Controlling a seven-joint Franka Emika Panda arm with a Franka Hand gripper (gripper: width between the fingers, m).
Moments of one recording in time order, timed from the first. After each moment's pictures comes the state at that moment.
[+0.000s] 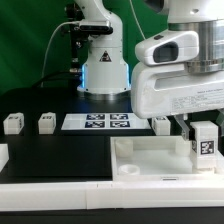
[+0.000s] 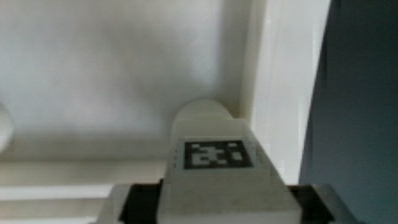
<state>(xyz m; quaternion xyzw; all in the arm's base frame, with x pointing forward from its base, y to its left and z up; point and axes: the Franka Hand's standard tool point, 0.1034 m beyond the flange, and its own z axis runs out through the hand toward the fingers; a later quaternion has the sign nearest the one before) 0.617 0.116 0.077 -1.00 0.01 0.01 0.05</state>
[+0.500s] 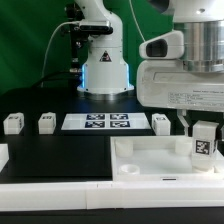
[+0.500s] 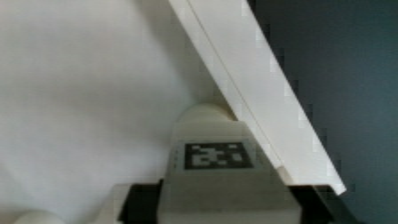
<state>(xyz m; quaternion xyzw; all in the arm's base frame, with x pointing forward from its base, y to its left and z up) 0.617 0.120 0.076 -0.95 0.32 0.02 0.04</state>
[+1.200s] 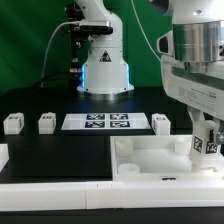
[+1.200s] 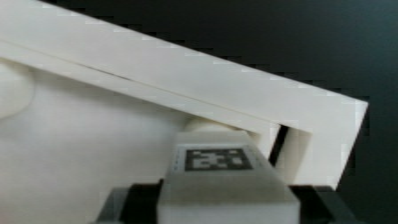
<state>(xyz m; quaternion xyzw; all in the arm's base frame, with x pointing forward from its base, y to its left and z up) 0.616 0.125 0.076 -0.79 0.60 0.04 0.05</state>
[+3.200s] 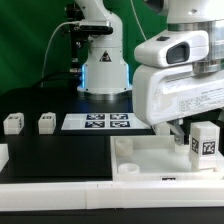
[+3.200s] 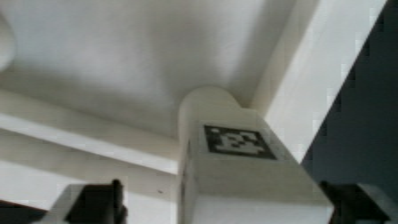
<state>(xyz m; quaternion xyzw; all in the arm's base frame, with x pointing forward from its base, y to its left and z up) 0.618 0.114 0.076 -0.98 -0.17 -0.01 0.05</state>
